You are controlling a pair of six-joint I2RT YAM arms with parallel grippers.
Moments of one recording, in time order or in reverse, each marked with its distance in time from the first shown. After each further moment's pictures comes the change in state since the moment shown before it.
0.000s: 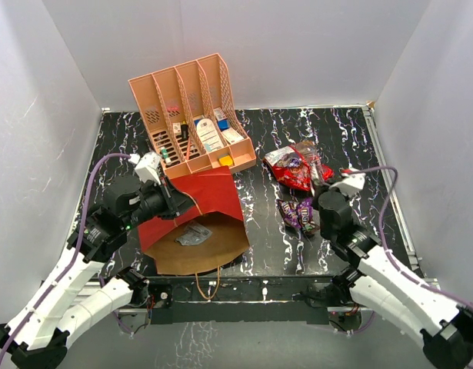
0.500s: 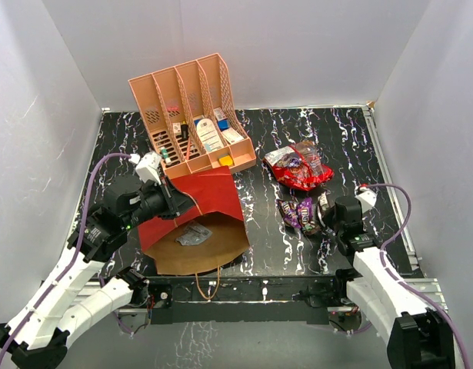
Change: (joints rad) left arm 0.000 0.002 0.000 0.000 0.003 0.001; right arm -0.511 0.008 -0.233 -0.096 -0.467 0.265
